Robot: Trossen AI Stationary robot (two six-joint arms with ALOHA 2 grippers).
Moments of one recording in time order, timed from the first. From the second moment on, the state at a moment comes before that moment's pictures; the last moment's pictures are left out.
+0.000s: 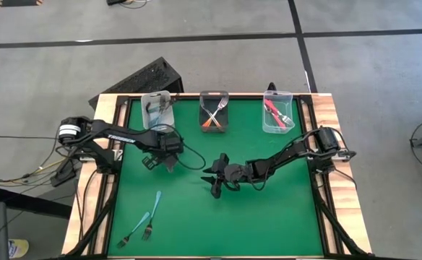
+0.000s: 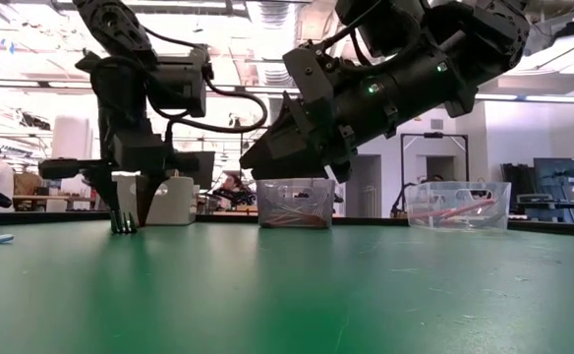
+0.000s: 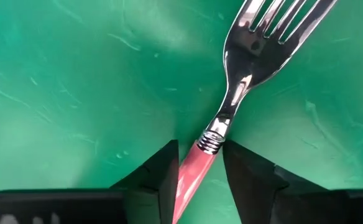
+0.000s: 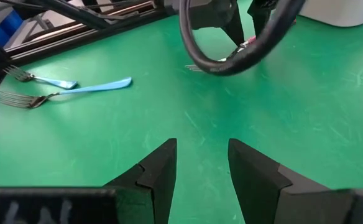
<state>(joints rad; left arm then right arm) 0.16 1.59 0.75 -0.69 -0.22 0.97 0.21 1.94 0.93 0.58 0.31 0.41</state>
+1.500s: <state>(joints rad) -0.02 1.45 0.78 0.26 -0.28 -0.04 0.19 1.63 0.92 0.33 0.70 0.52</state>
